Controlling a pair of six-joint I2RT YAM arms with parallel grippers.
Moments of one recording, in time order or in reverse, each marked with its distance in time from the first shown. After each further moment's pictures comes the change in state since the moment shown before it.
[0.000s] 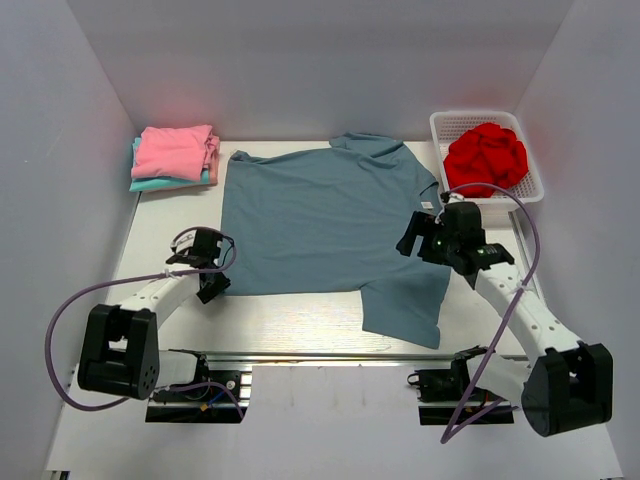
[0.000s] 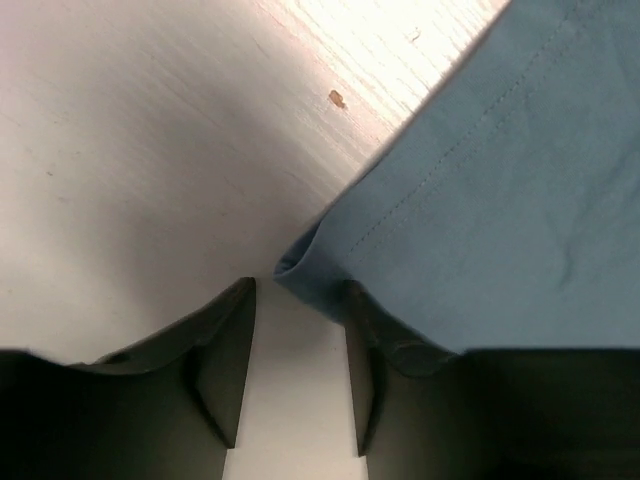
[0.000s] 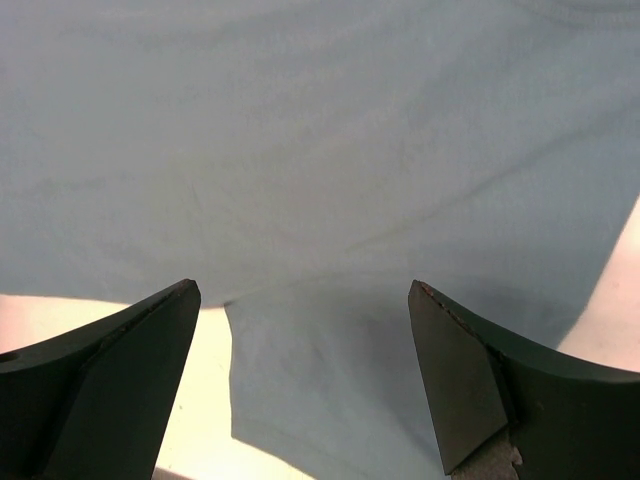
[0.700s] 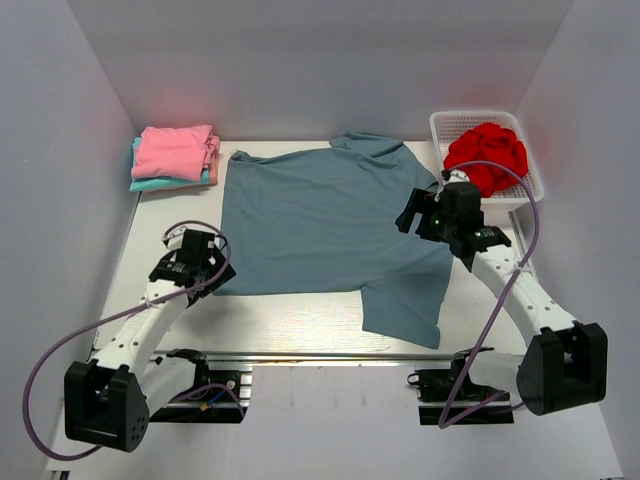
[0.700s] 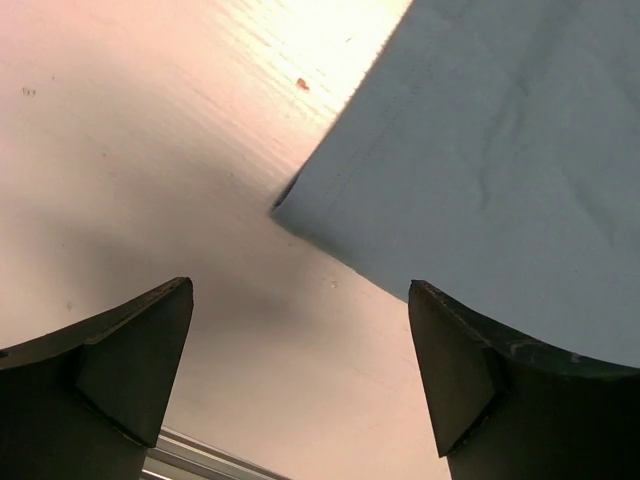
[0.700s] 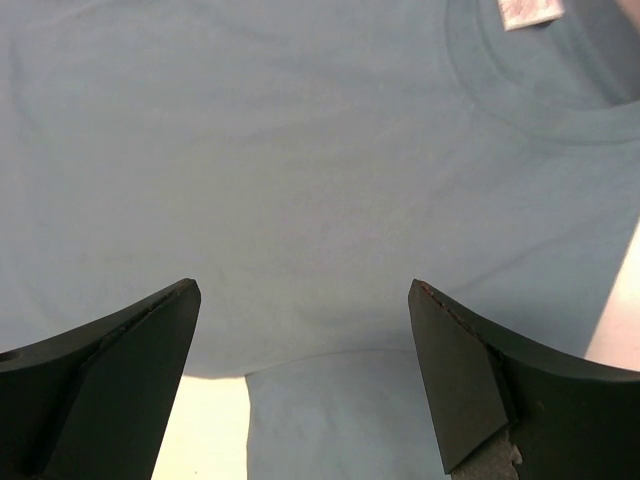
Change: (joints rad) left arm -0.031 -0.248 0.061 -0.160 0.000 0.072; right arm 0.000 0.092 0.124 0.081 0.056 -0.011
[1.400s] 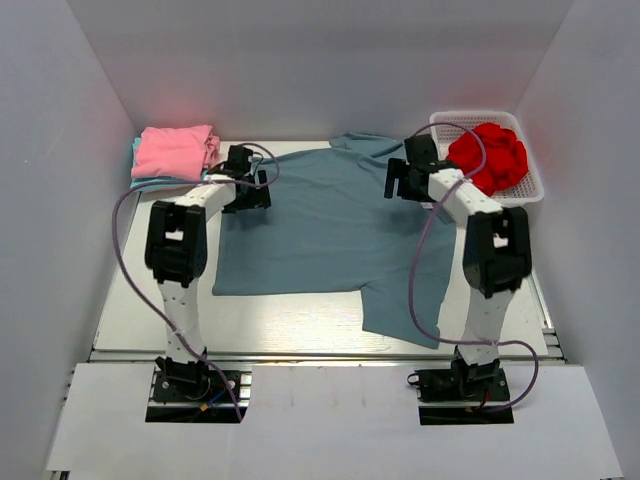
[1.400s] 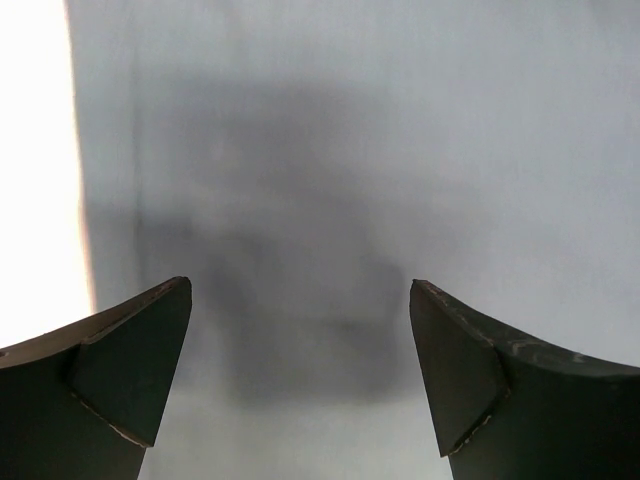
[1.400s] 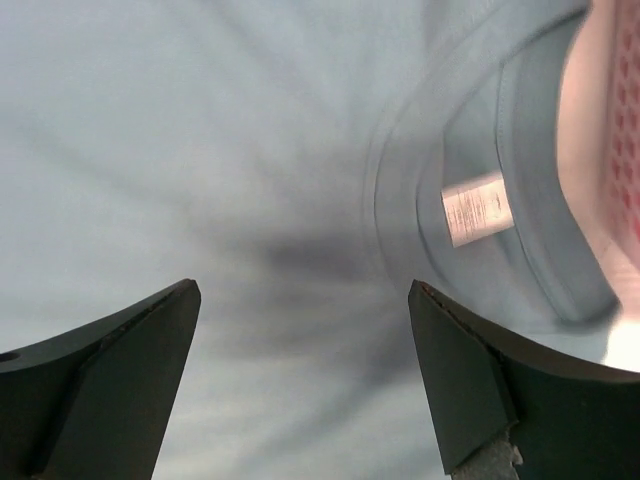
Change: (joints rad) left arm -0.004 1.128 0.957 0.248 0.159 0.439; right arm -0.001 0.808 0.697 -0.187 0.192 -0.138
